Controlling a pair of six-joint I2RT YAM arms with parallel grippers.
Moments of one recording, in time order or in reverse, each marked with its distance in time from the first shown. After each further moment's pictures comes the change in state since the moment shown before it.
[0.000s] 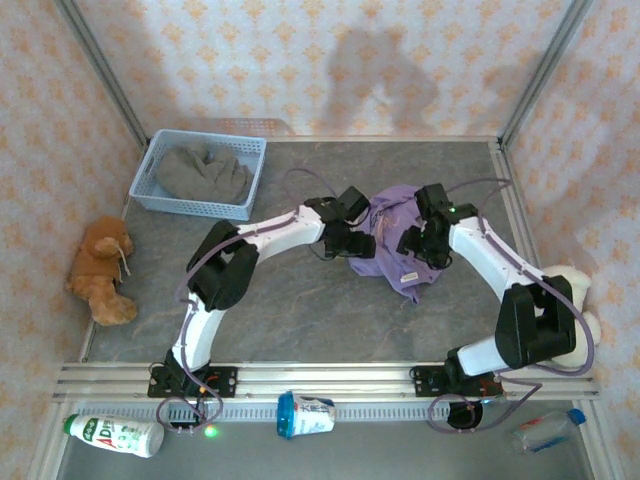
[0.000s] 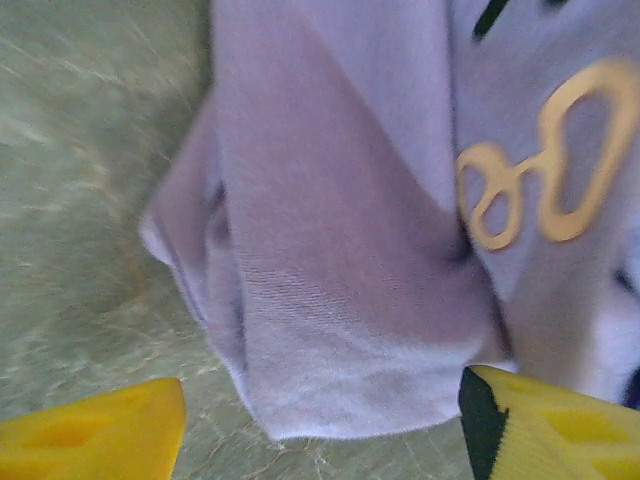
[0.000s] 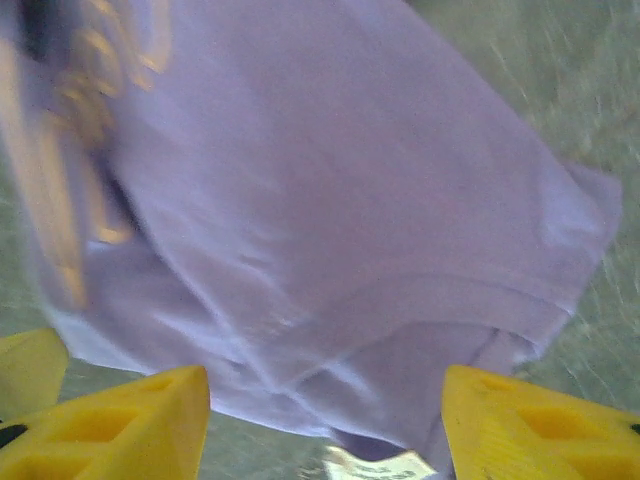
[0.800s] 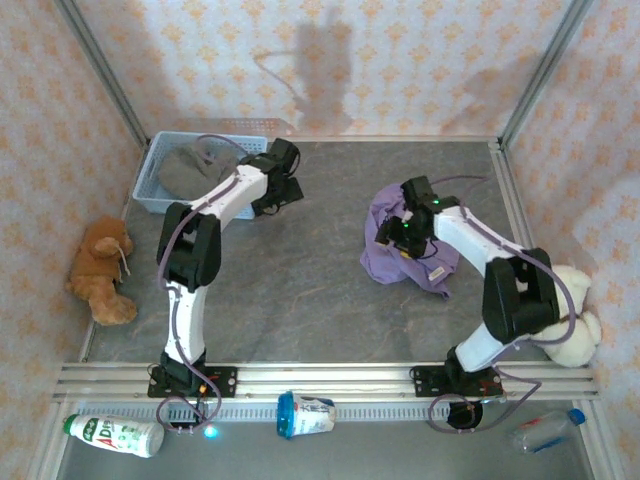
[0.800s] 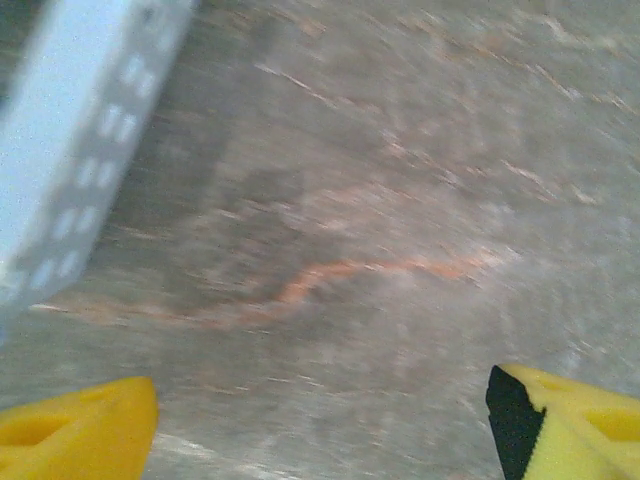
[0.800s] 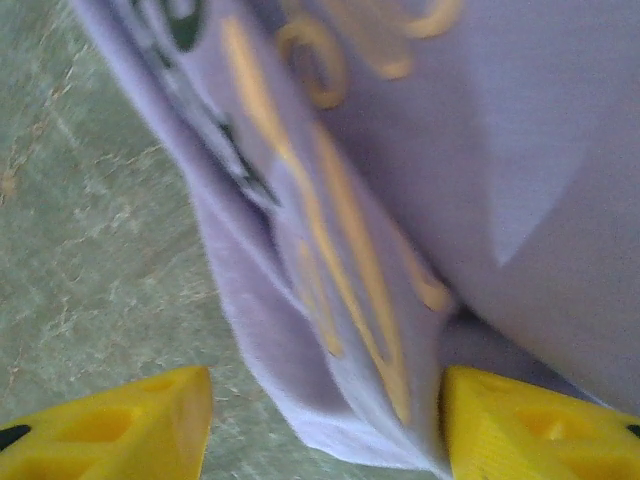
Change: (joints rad) left arm 0.406 -0.041 0.104 -0.171 -0.385 -0.154; right arm 0.061 0.183 0.097 0.170 -0.193 0.022
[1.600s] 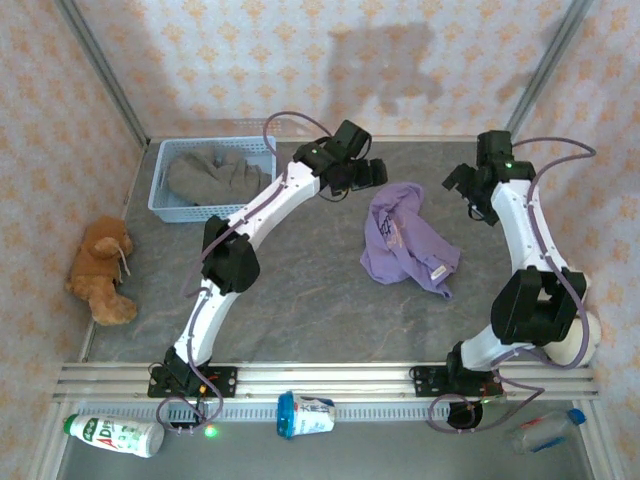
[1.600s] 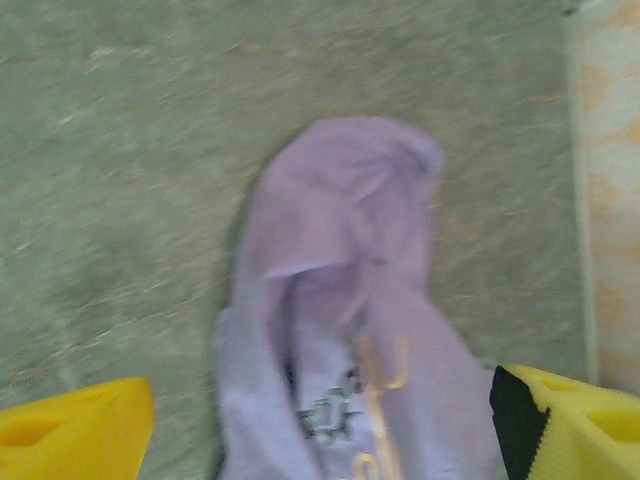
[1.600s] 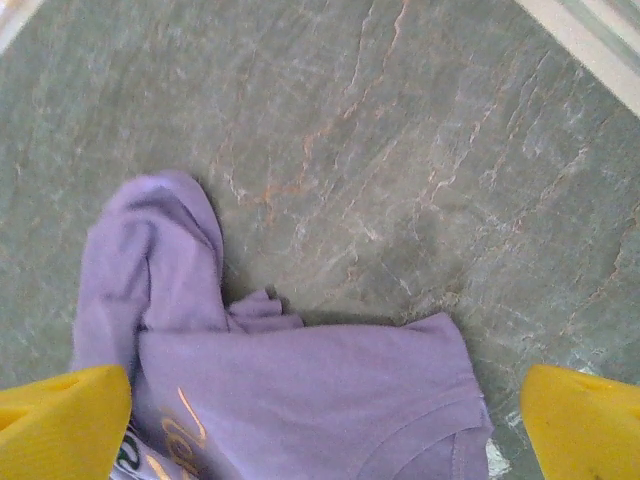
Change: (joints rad) left arm -0.287 0.206 0.570 -0.047 0.254 0.019; right arm -0.377 -0.076 0.330 -0.237 0.323 -0.004
